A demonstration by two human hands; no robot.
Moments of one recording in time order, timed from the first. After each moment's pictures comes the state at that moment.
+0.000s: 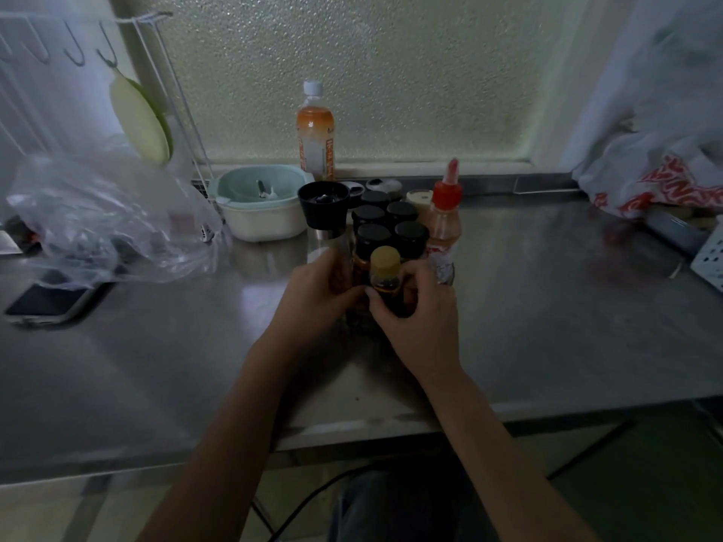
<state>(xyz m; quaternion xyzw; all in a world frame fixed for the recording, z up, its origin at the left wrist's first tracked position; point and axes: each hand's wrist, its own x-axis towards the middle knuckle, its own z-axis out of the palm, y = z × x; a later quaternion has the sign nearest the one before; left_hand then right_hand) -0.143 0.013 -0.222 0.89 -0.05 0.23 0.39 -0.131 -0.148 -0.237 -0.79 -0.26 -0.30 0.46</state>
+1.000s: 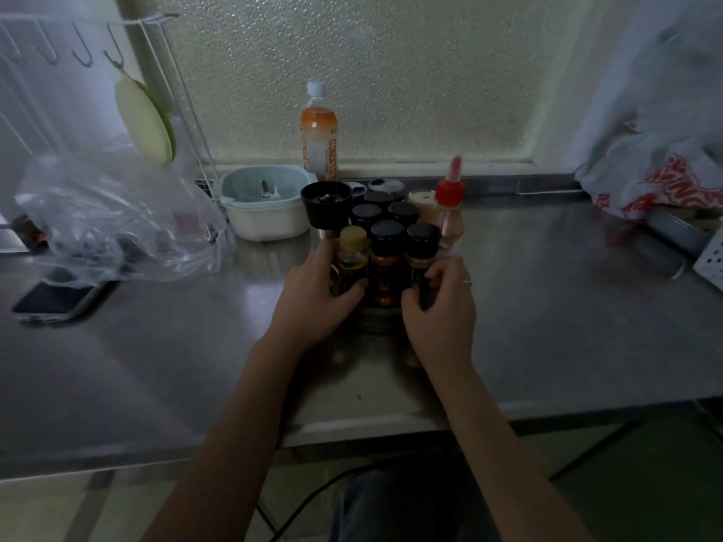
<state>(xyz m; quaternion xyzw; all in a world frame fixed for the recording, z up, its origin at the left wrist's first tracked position) -0.145 0.015 -0.225 0.89 -0.05 0.27 0.36 -0.129 -0.155 -0.236 -0.83 -0.14 -0.29 0.46</state>
